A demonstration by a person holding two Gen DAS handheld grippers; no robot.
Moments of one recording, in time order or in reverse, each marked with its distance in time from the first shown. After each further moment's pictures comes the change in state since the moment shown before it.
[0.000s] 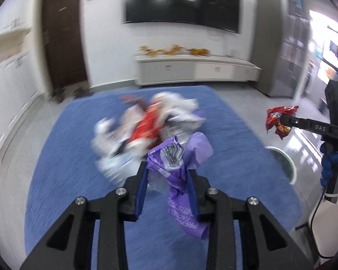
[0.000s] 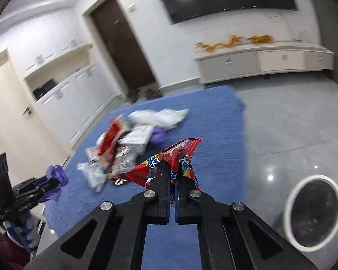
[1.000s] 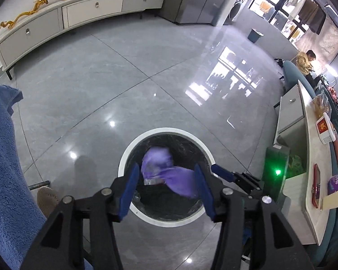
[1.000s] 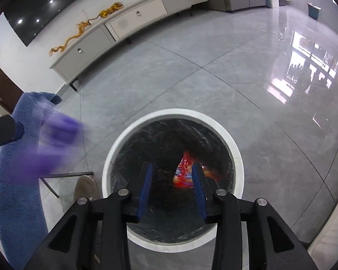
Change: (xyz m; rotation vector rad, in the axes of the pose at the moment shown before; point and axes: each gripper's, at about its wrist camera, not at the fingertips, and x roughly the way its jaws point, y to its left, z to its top) left arm 0.284 -0.405 0.090 0.251 0.442 -0.499; right arm -0.003 -0.353 -0.115 0.518 0.135 -0.508
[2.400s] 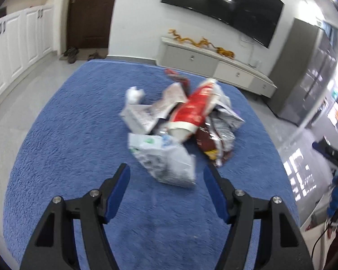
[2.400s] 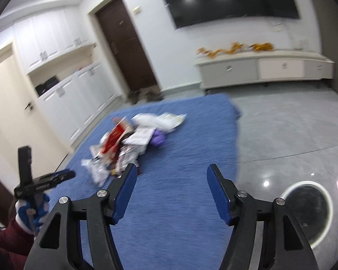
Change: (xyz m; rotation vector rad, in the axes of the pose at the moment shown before) left arm -0.349 0.297 -0.368 -0.583 -0.449 0.418; right arm -0.201 0.329 -0.086 -0.601 -0.118 0.542
